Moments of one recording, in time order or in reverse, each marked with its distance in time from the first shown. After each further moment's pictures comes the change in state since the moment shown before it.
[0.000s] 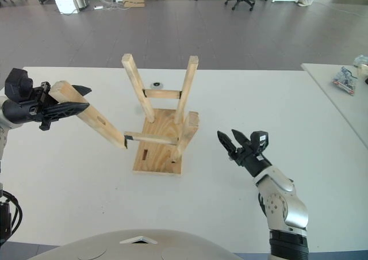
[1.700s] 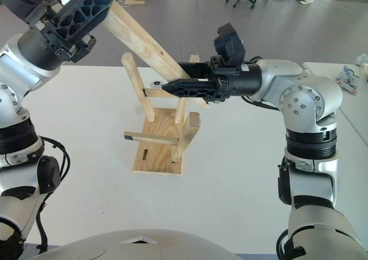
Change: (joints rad) left arm -0.445 -0.327 0.014 -0.272 -0.497 0.392 0.834; right arm -0.903 -0.329 0.214 -0.034 0.382 0.514 0.491
